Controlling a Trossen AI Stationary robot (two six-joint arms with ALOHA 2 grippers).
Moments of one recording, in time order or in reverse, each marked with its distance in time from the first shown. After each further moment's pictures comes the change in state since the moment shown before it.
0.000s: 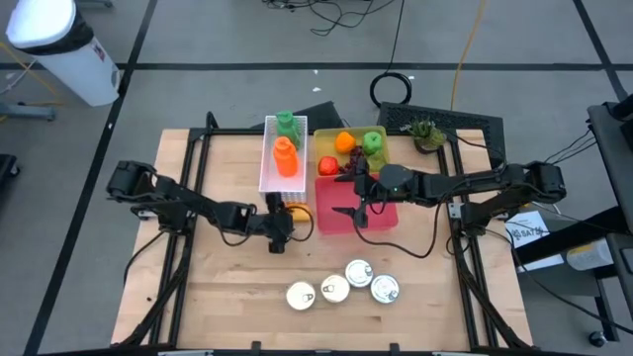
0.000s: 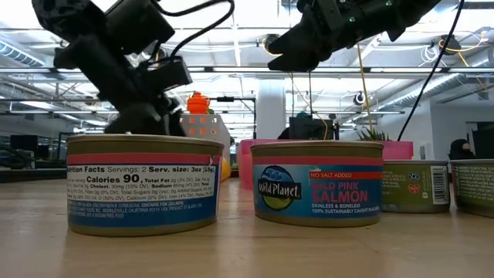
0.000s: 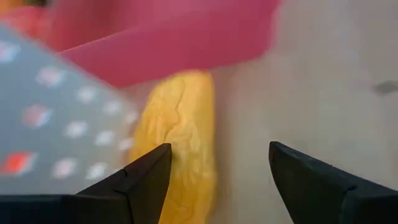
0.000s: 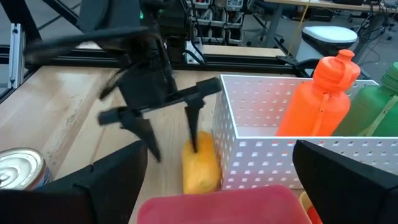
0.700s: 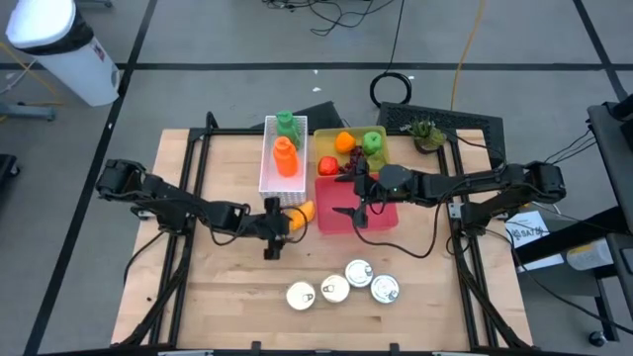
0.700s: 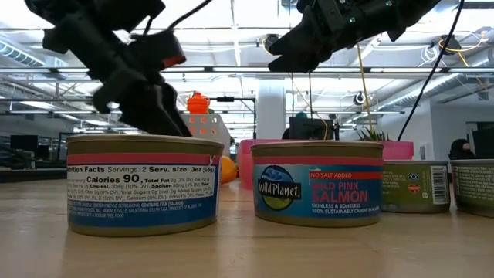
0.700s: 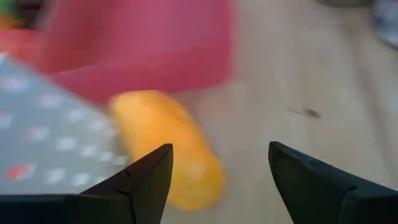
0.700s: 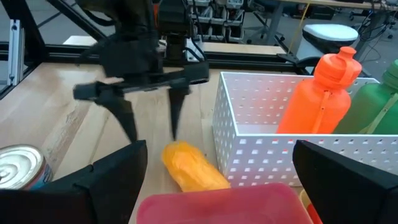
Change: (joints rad) left arm -0.037 -0.105 0.002 0.047 0.025 -0.021; right arm 0.000 0.000 0.000 -0.010 0.001 -0.003
